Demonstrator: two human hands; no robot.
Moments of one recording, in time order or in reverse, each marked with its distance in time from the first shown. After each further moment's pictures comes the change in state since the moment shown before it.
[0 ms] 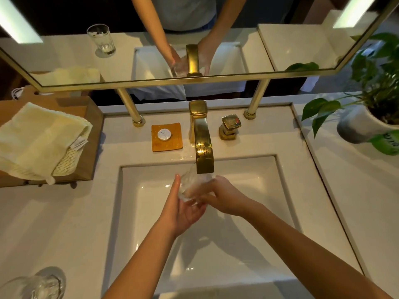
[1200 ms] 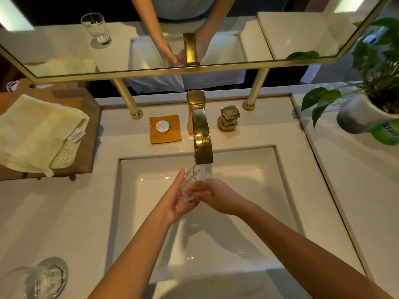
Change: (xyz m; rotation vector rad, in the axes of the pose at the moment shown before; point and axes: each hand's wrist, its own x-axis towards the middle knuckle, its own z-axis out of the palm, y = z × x) left_hand 0.011 0.001 -0.016 0.083 0.020 -0.003; right_hand -0.004 0.005 0.024 0.189 0.001 0.039
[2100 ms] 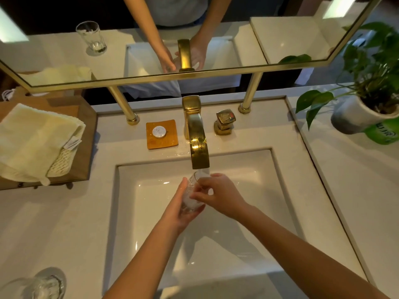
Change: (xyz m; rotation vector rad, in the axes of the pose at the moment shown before) left_hand 0.002 -0.016 0.015 -0.171 0.023 0.012; right_hand -0.002 0.006 -0.005 -0.252 0.276 -0.052
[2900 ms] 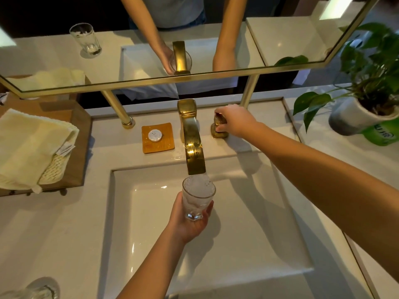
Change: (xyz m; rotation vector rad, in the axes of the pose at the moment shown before) left_hand 0.023 -0.016 0.005 -0.209 -0.188 -0.312; right_hand 0.133 0.016 -0.130 -0.600 -0.023 0.217
